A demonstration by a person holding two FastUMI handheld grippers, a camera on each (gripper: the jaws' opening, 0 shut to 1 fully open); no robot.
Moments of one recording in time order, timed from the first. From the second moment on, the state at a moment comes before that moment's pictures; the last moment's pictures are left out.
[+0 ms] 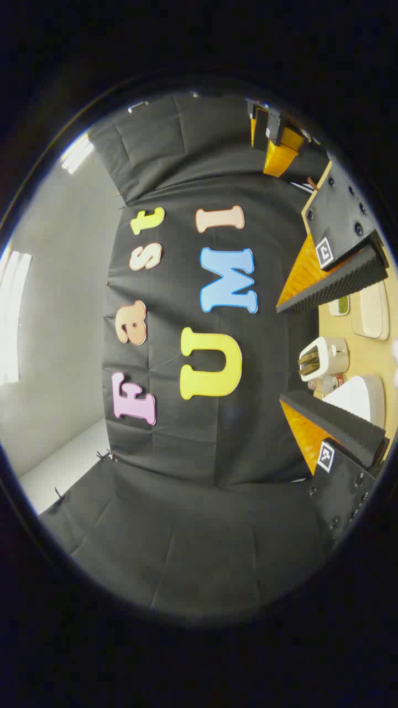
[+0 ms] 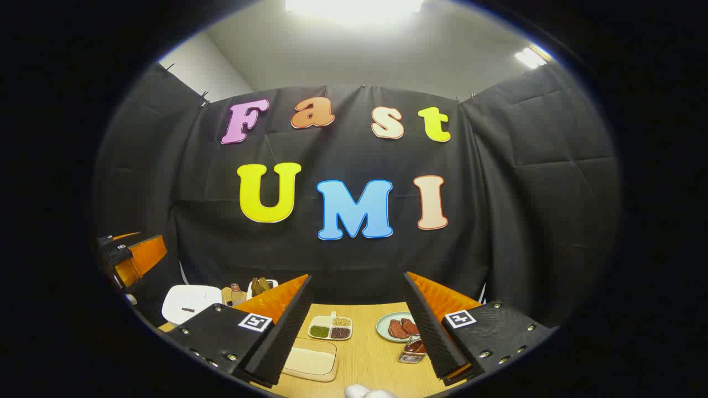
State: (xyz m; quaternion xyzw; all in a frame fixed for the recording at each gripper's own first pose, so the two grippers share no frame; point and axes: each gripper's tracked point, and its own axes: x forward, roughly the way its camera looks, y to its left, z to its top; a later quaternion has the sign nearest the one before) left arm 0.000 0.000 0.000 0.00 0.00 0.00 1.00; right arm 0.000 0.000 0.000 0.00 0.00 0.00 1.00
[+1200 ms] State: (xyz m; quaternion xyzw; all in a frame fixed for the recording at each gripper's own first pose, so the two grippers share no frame) left arm 0.006 0.001 -0.002 0.01 0.00 0.00 1.00; right arm 0.005 0.003 -0.002 0.00 0.00 0.00 1.00
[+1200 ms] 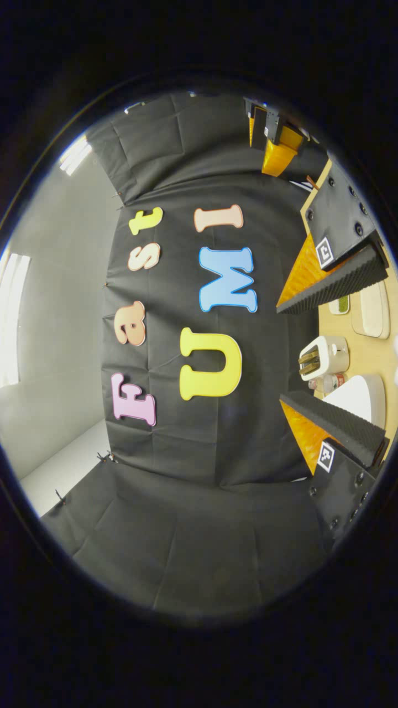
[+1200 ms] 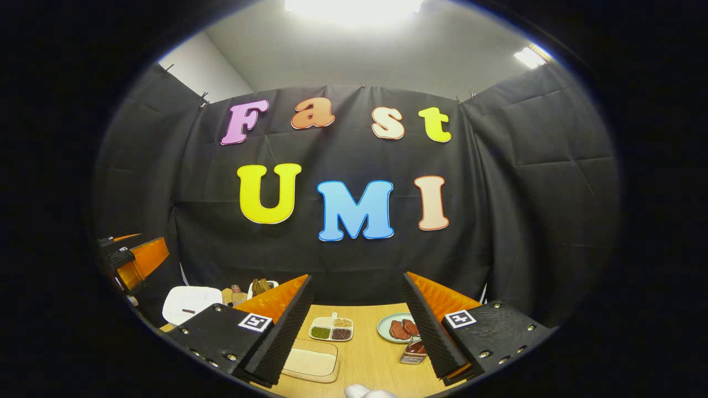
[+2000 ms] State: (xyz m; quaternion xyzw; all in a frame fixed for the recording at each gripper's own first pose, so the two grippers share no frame) left arm 0.059 0.061 -0.063 0.00 0.07 0.06 1.00; right arm 0.014 -0.012 -0.014 -0.01 0.03 -0.01 1.00
